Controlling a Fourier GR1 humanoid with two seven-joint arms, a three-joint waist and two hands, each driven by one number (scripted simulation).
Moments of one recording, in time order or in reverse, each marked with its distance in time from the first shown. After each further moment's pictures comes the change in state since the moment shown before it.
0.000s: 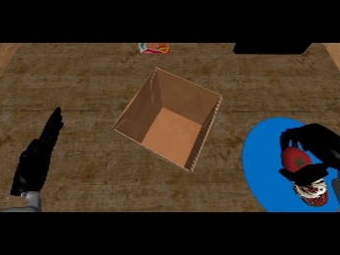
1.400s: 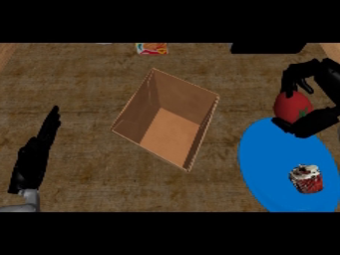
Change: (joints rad) left arm -0.015 -0.015 0.036 0.003 -0.022 -0.021 0.020; right arm -0.328 0.105 -0.208 -0.118 -0.329 0.124 -0.075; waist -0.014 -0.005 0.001
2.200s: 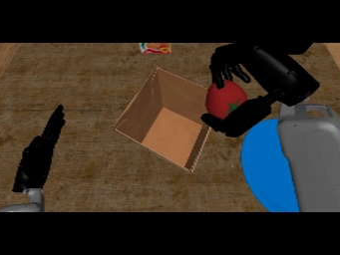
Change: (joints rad) left arm -0.007 -0.023 -0.005 -0.005 -0.017 -0.011 -0.005; right arm -0.200 0.265 0.168 -0.196 -0.065 0.086 0.488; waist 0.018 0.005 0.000
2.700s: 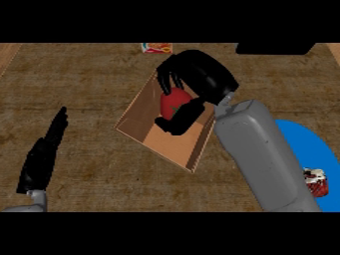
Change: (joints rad) left arm 0.009 -0.016 -0.006 0.003 -0.013 -0.003 -0.018; right arm -0.103 0.094 0.199 0.271 0.083 -0.172 0.077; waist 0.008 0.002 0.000
